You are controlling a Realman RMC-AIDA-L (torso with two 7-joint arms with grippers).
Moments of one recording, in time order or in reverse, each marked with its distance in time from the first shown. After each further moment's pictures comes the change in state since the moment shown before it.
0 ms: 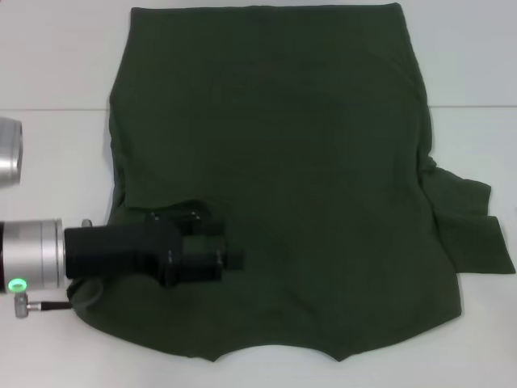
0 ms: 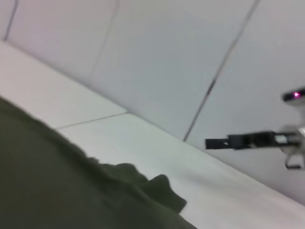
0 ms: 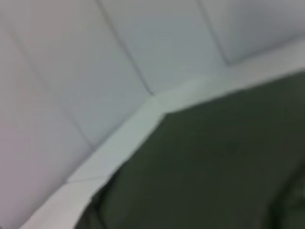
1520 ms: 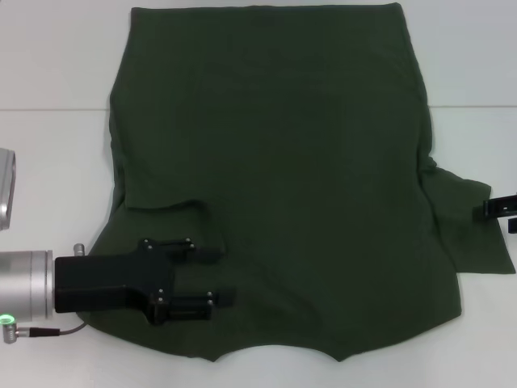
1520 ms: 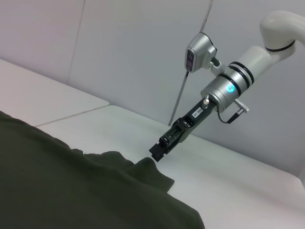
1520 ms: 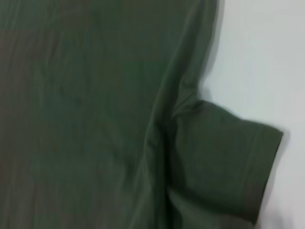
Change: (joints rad) left arm 0.052 -0.010 -0.002 0.012 0.034 0.042 0.138; right arm 0.338 -0.165 -0.360 0.226 -0.450 0.348 0.664
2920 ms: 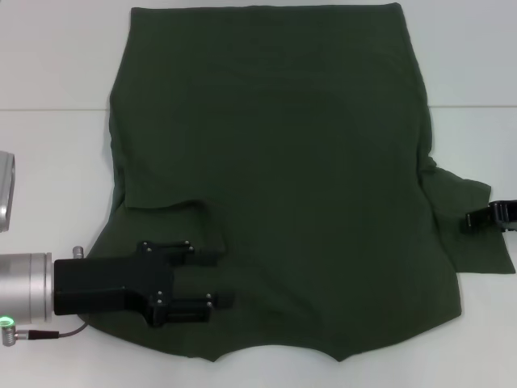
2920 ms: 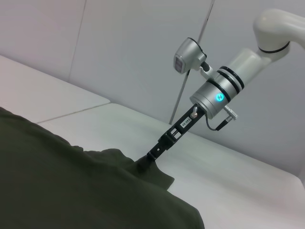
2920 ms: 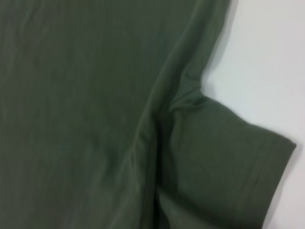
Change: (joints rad) left arm 0.005 0.000 0.002 0.000 0.002 -0.001 -0.006; right arm 0.032 0.051 -0.156 0.012 -0.049 0.157 0.001
